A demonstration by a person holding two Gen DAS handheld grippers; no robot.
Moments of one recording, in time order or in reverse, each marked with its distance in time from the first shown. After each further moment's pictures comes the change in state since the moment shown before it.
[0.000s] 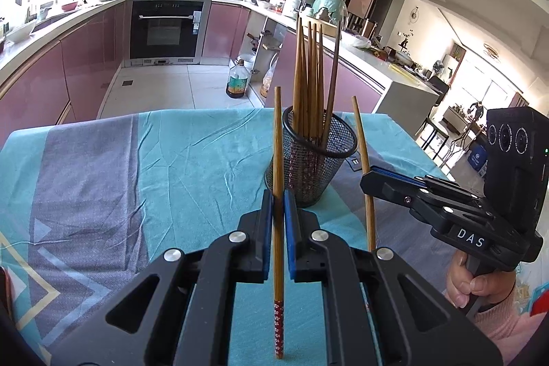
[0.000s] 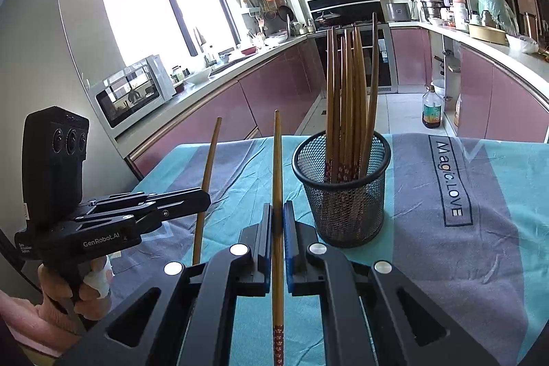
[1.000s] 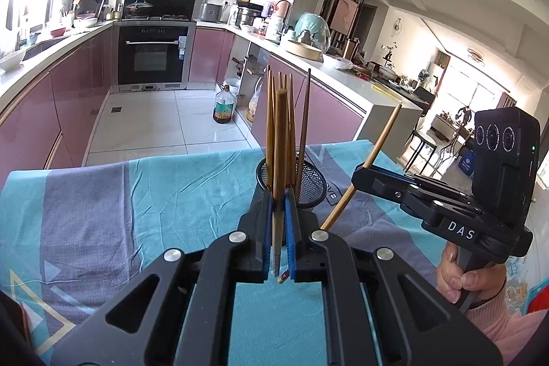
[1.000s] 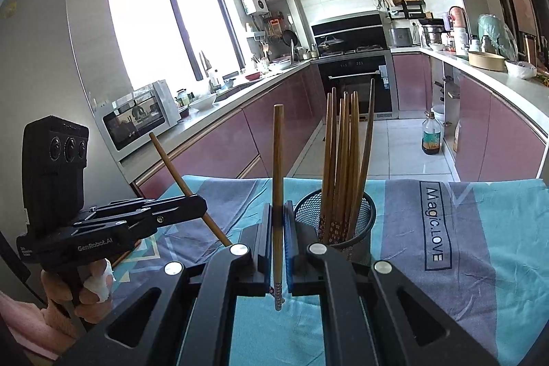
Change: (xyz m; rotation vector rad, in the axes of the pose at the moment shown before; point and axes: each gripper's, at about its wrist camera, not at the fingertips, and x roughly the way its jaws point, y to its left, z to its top) left arm -0.037 -0.024 0.044 0.050 -0.085 -0.046; right arm -0.027 0.002 0.037 -0.026 -0.098 0.004
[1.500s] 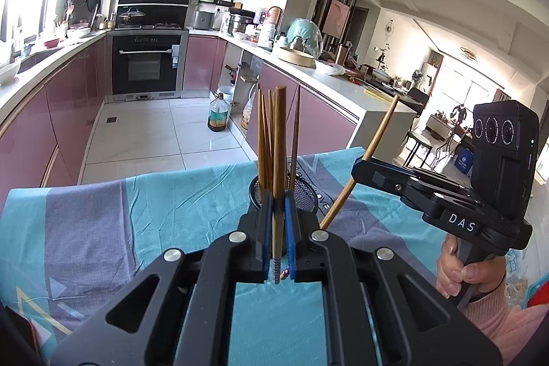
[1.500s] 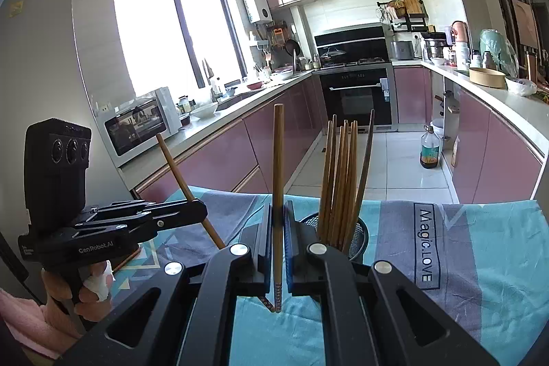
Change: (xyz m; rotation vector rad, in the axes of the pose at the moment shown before) left arm -0.006 -0.007 0.018 0.033 -0.022 -0.019; right arm -0.010 0.002 0.019 -0.034 -0.035 -0.007
